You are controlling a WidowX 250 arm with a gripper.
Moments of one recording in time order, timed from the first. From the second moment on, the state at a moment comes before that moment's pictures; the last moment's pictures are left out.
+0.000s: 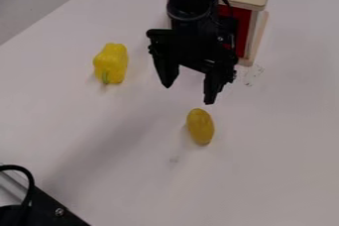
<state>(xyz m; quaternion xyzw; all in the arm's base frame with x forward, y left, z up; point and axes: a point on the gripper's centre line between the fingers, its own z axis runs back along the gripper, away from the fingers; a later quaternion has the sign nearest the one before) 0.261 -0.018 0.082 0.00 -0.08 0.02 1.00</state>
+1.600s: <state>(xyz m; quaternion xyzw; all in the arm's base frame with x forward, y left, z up) 0.387 0.097 0.165 0.01 -0.12 0.19 0.97</state>
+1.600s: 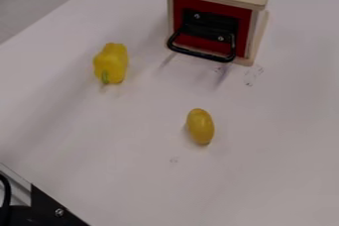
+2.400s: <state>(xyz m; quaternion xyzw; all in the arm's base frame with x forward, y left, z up) 0.447 0.111 0.176 0.00 -0.16 0.24 0.96</state>
